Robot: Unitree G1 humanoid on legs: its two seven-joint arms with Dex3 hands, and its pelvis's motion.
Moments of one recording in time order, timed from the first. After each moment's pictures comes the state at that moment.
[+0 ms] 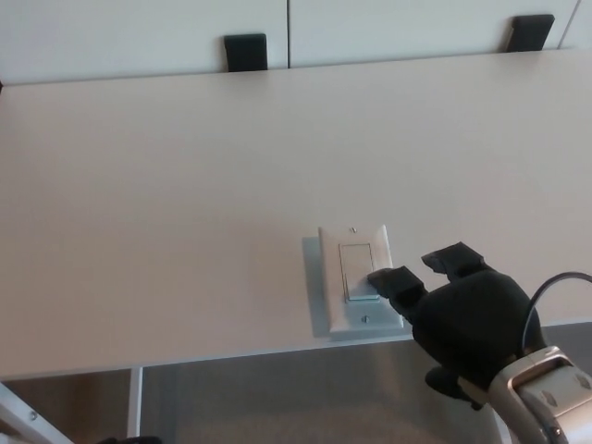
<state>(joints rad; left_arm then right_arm) 0.45 0.45 -0.02 -0.05 -0.21 0.36 -0.40 -0.01 -0.42 0.47 -0.24 -1.28 0.09 0.31</state>
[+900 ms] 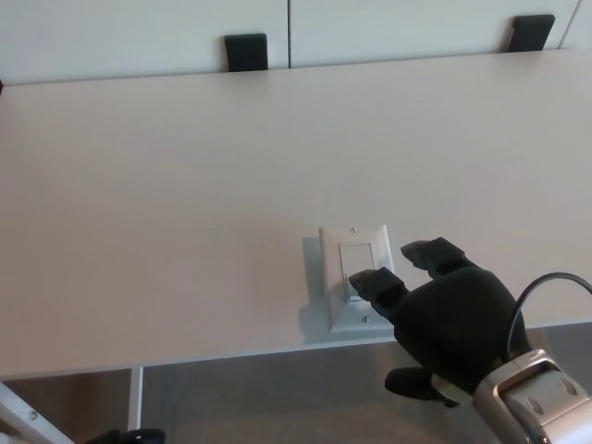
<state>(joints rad) 0.44 0.45 -0.02 -0.07 -0.20 0.37 -0.40 -0.01 -0.40 0.50 -0.28 -1.30 0.10 0.28</state>
